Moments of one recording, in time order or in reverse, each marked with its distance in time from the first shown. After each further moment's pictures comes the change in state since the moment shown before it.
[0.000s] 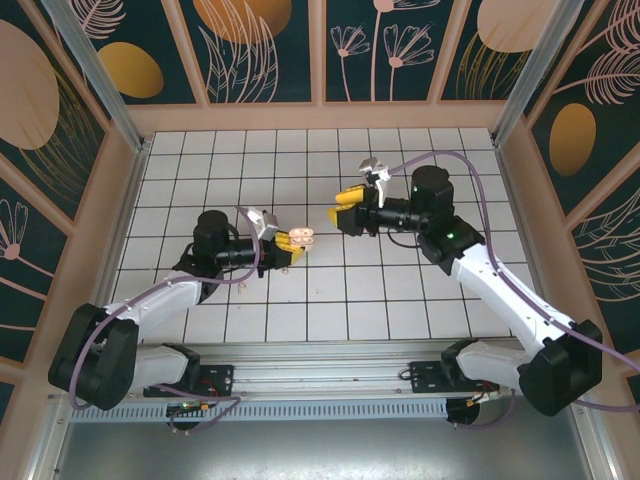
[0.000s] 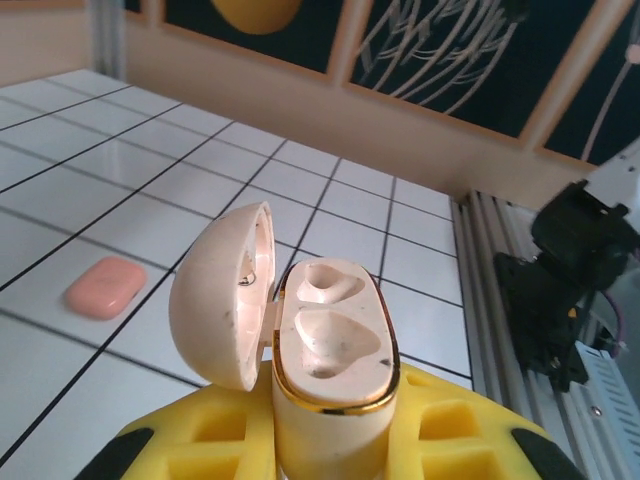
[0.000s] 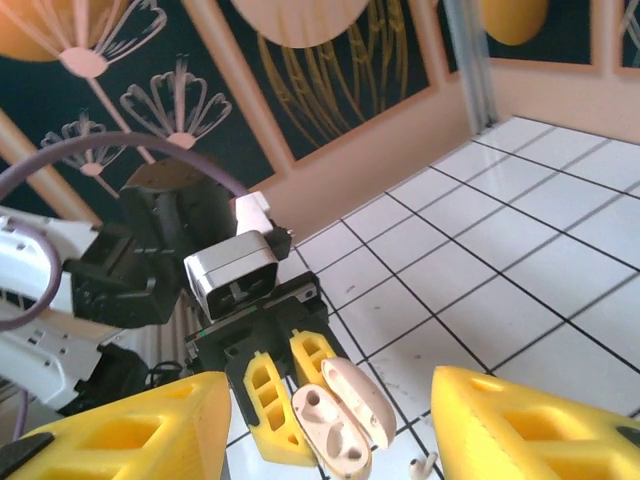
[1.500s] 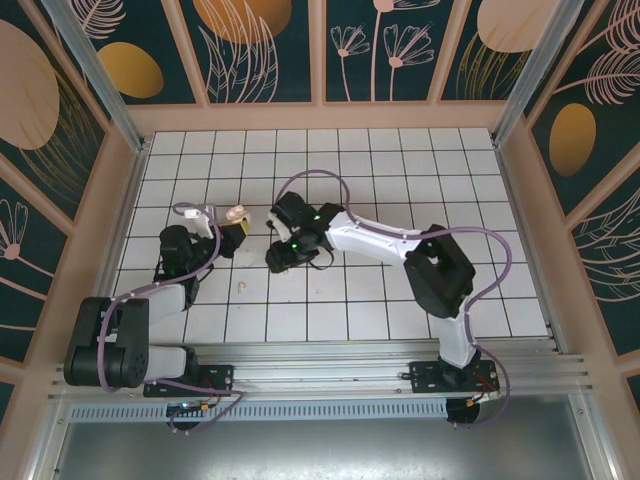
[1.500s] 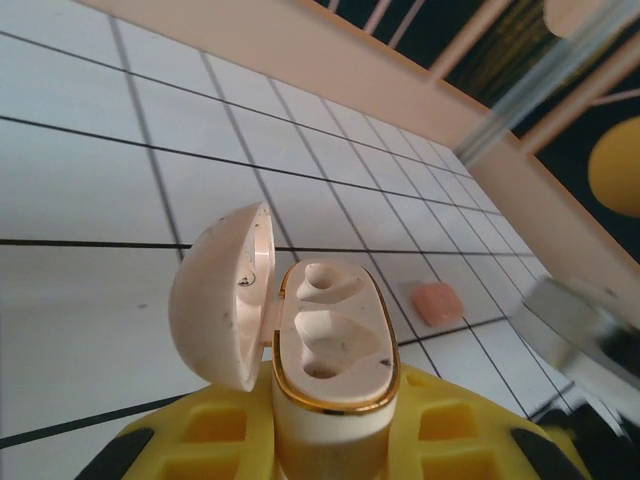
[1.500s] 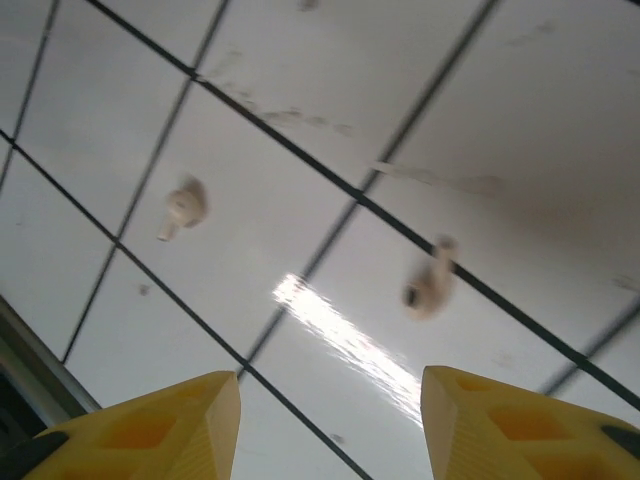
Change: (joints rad) left arm 0.352 0.079 -0.183 0.261 -0.365 -0.418; right arm 0.425 0.830 0.584 -0.639 0.489 0.167
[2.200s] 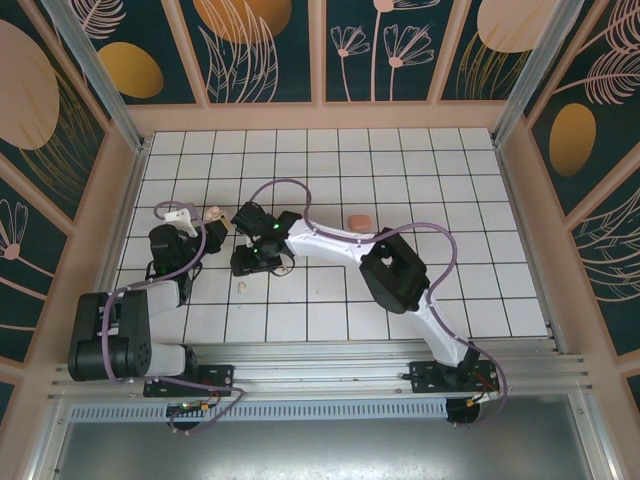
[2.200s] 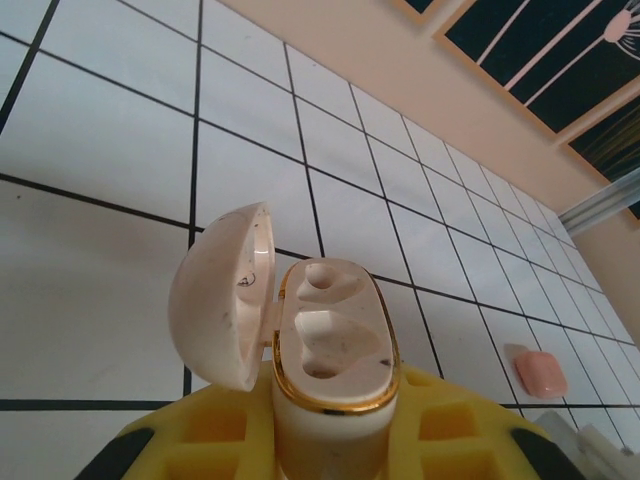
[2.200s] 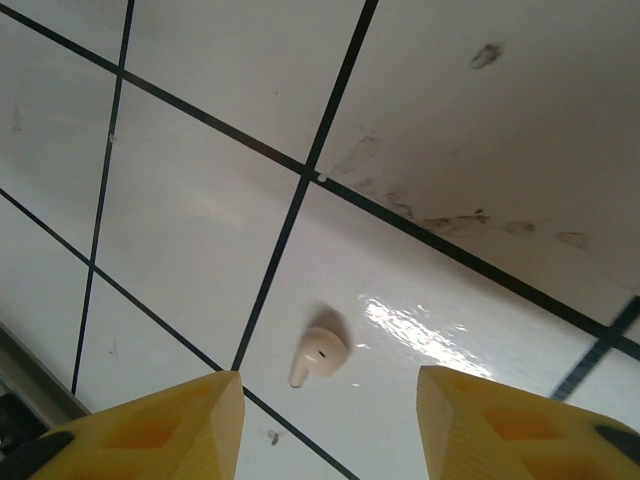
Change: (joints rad) left arm 0.106 0.047 0.011 -0.049 -0.115 -0.055; right arm 0.095 0.296 0.341 -0.026 0.000 0.287
